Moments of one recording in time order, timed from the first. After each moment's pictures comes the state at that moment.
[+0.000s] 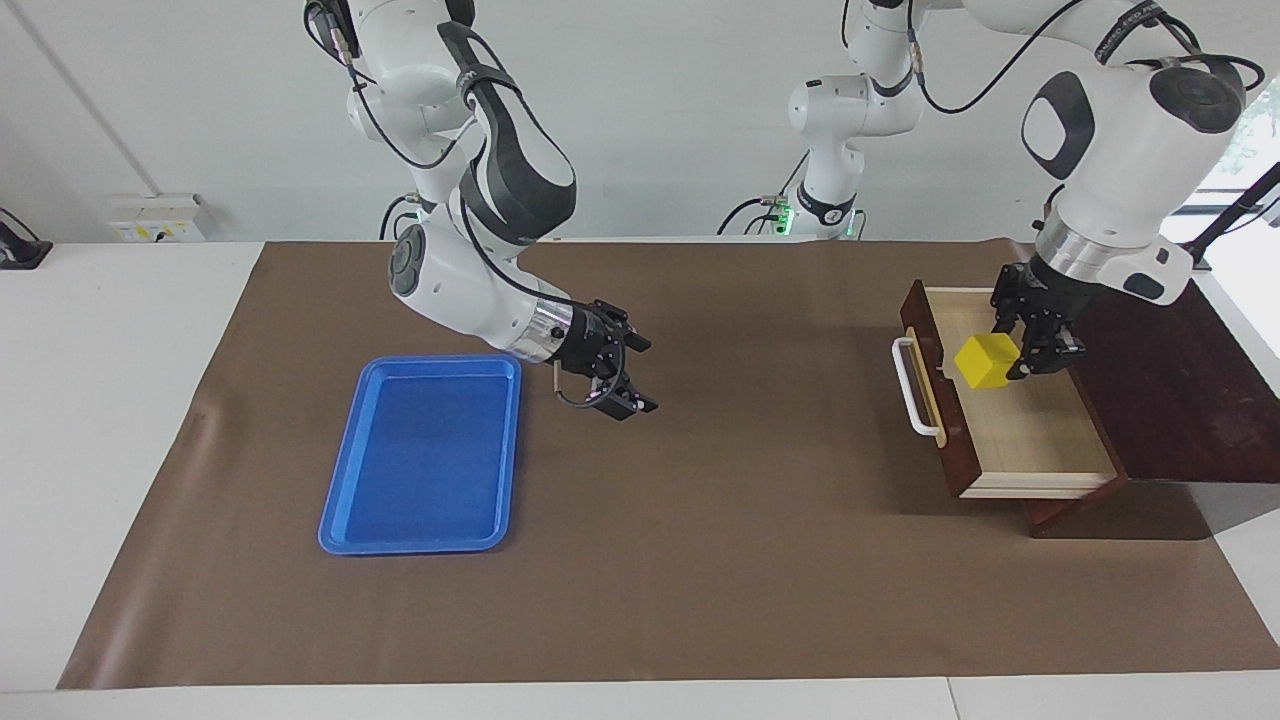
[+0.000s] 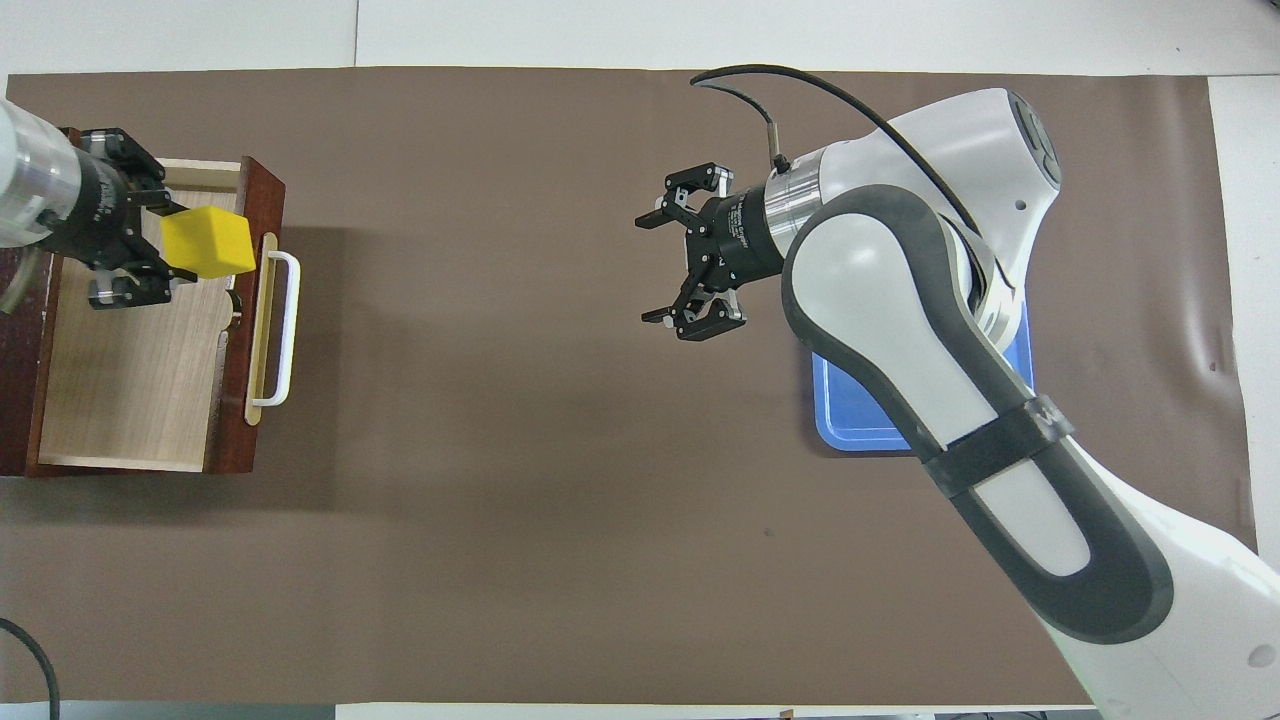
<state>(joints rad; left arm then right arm) -0.14 0.14 -0.01 -1.58 0.03 1.77 -1.75 0.29 0.37 0.08 -1.59 0.83 2.06 1.52</state>
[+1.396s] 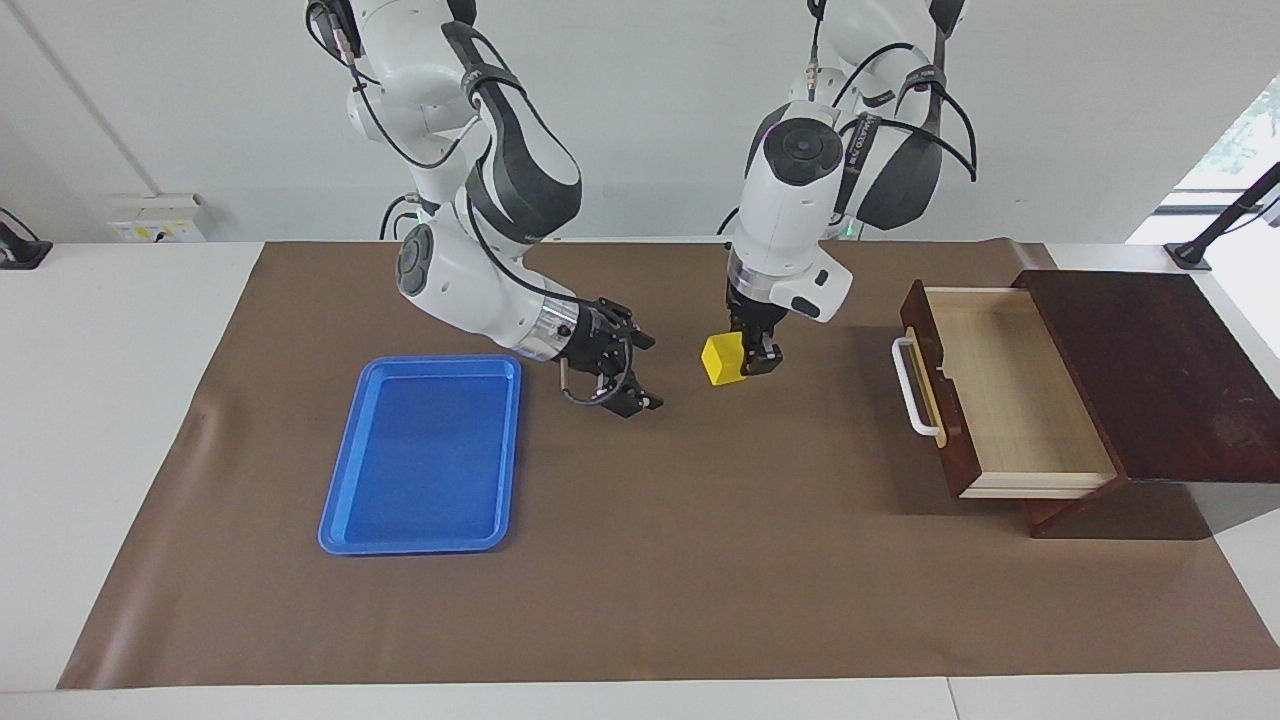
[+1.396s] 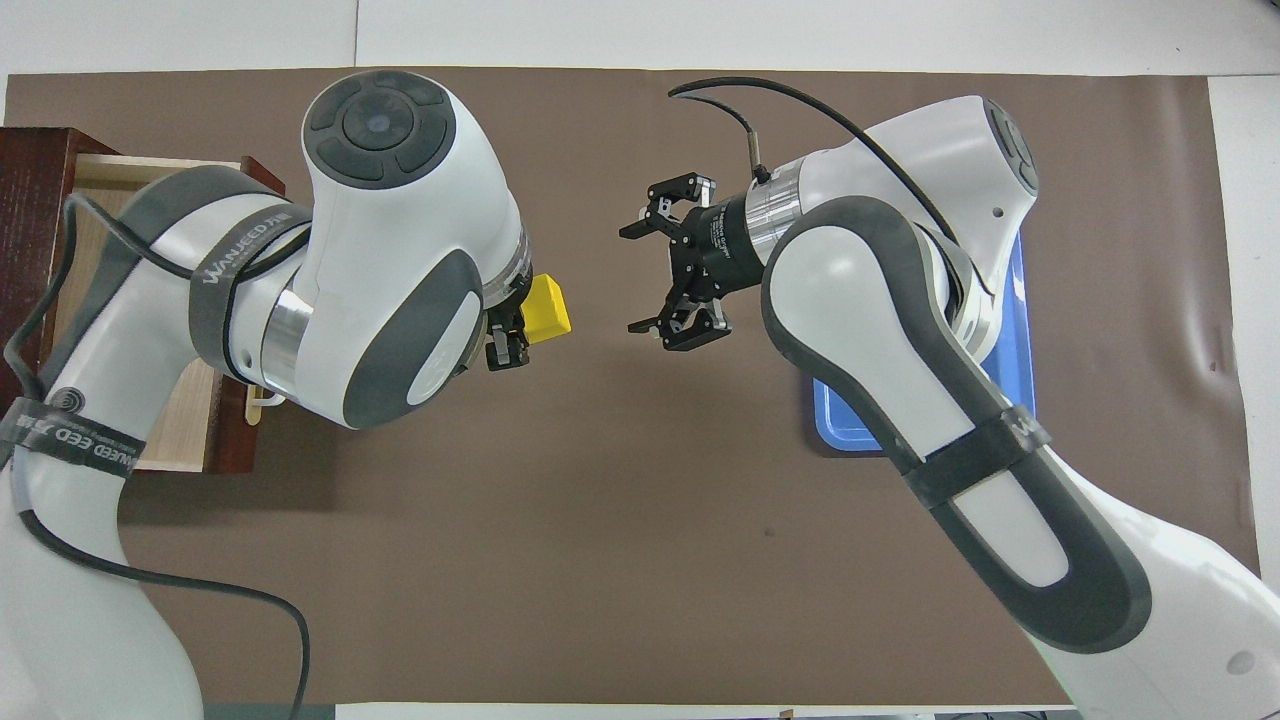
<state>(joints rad) -0.54 0.30 -0.01 -1.48 -0.03 1.73 -2.21 0.32 0.37 0.08 -1.60 0.83 2.06 1.50</state>
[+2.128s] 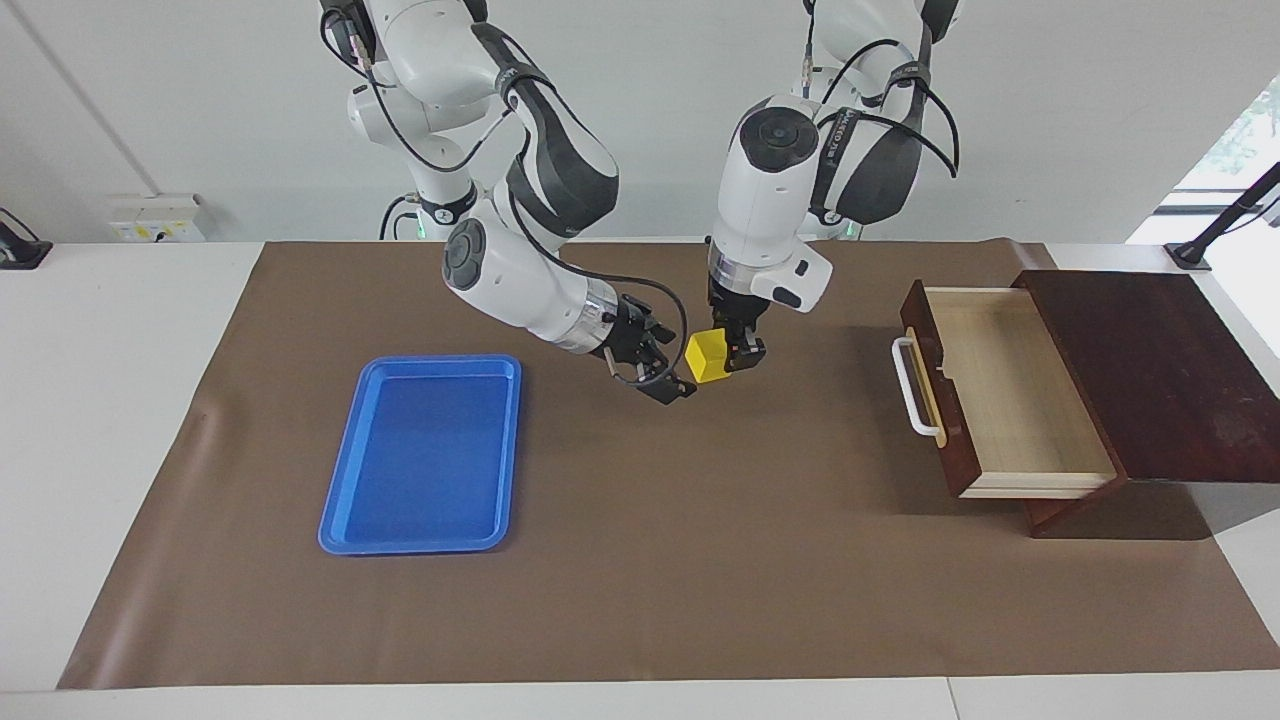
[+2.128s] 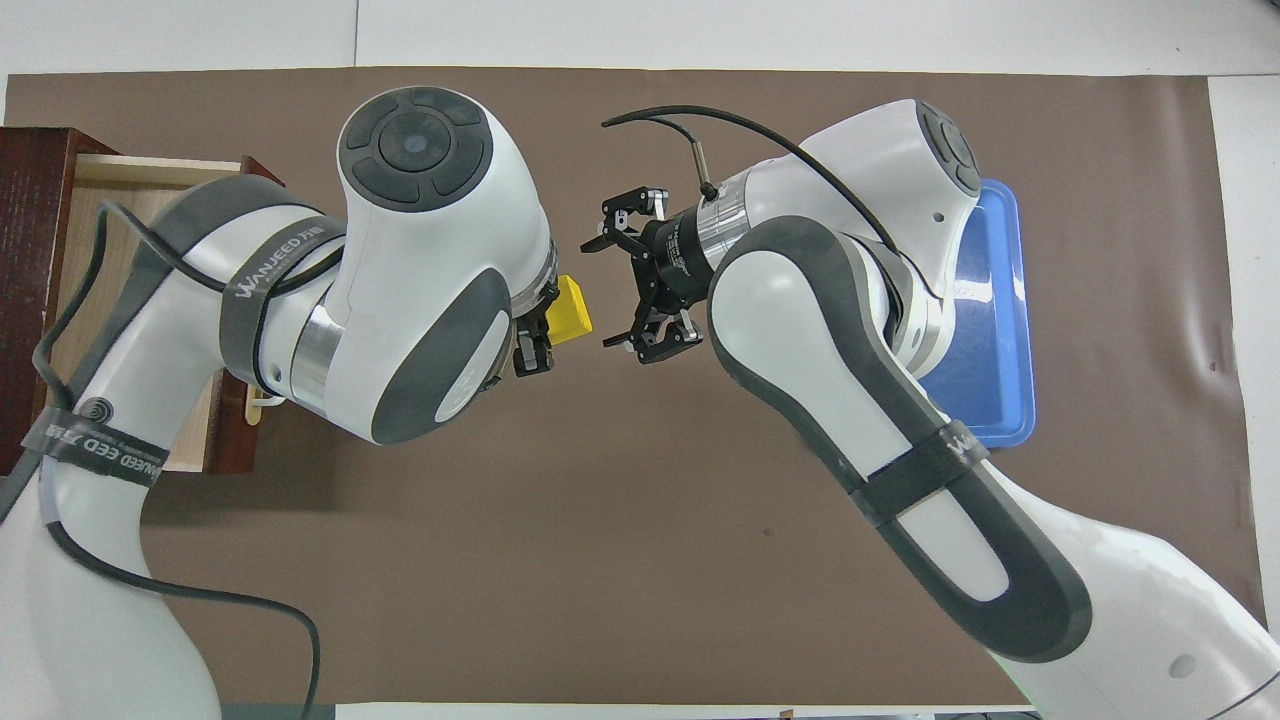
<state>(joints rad) -0.57 0.30 -0.01 -1.48 -0.02 1.75 -2.28 0.37 0.41 0.08 -1.54 0.79 2.06 1.42</state>
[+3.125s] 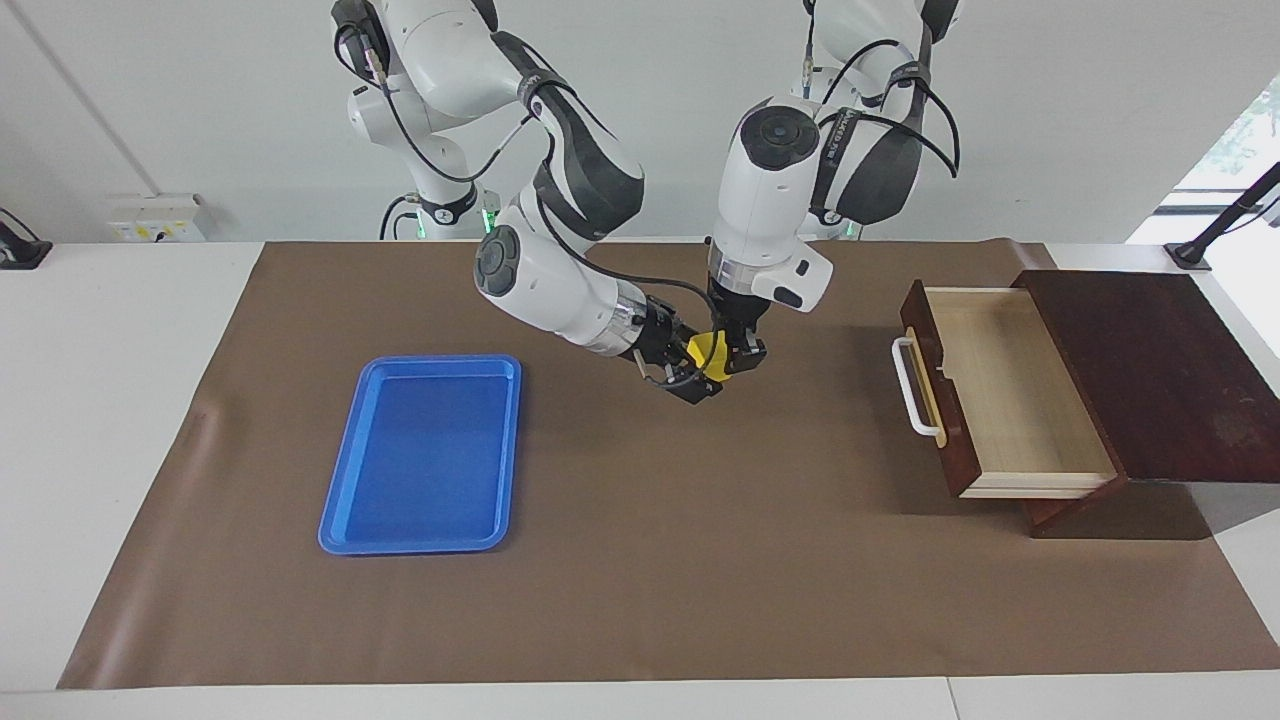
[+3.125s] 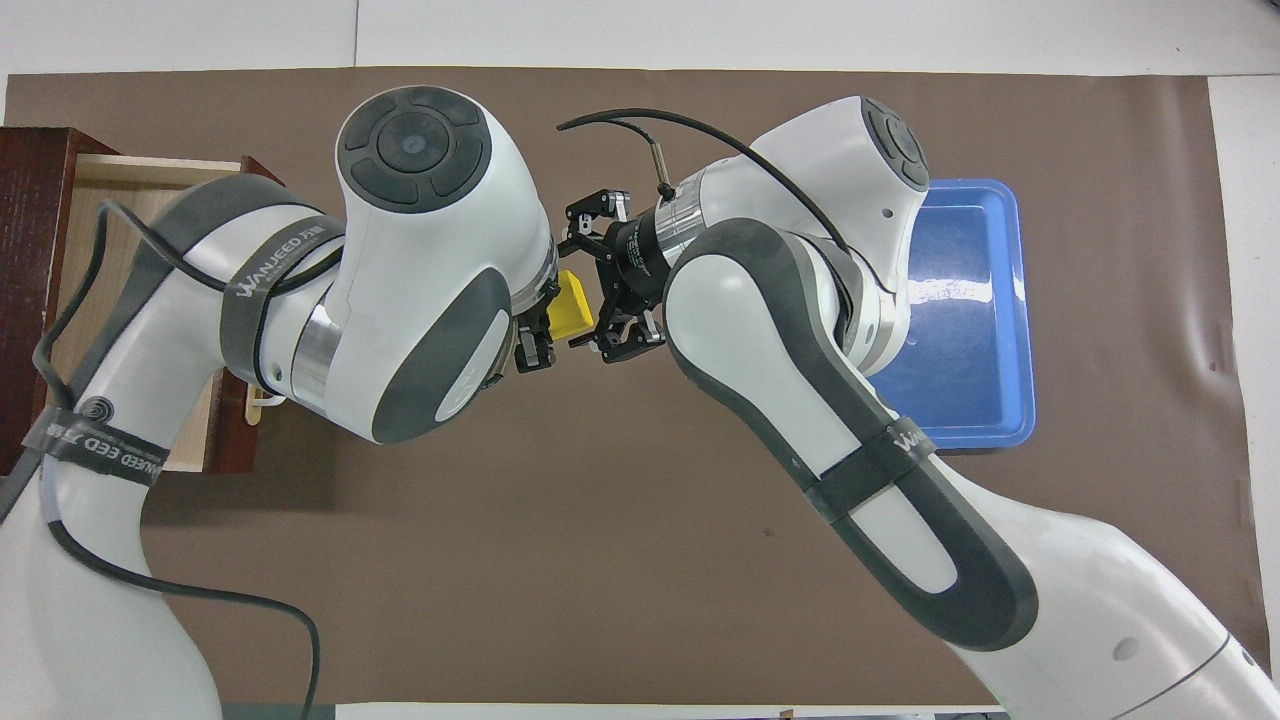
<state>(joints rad) -0.57 0.30 -0.01 -1.48 -0.02 1.77 -2.29 0.41 0.46 0.08 -1.47 0.78 2.05 1.46</state>
